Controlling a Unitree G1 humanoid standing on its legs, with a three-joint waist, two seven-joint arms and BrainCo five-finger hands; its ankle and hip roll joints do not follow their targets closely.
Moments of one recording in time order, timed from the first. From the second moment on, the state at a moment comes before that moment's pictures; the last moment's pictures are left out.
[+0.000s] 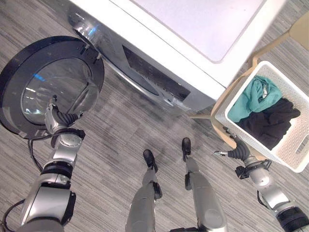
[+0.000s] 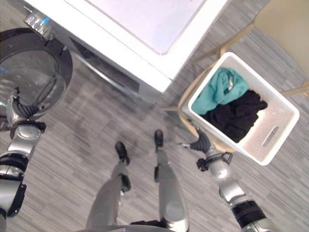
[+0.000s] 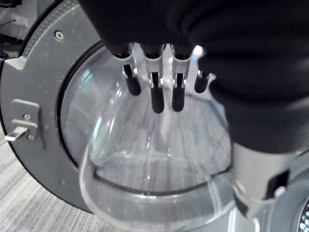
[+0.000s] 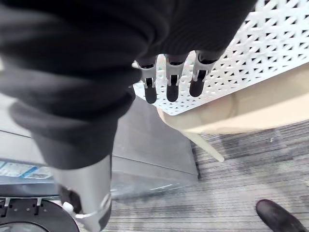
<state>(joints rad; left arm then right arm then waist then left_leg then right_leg) -0.59 0.73 -0.12 0.96 -0.02 -0.09 0.43 -0.07 -0.59 0.25 0.17 -0.04 -0.17 -0.16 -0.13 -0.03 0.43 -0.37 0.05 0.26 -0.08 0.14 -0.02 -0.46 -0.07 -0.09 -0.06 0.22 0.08</state>
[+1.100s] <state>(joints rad) 0.07 0.27 -0.12 0.97 0.06 -0.06 0.23 0.07 -0.59 0.15 0.06 -0.22 -0.13 -0.13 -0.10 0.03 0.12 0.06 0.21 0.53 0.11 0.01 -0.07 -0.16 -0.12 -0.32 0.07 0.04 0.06</state>
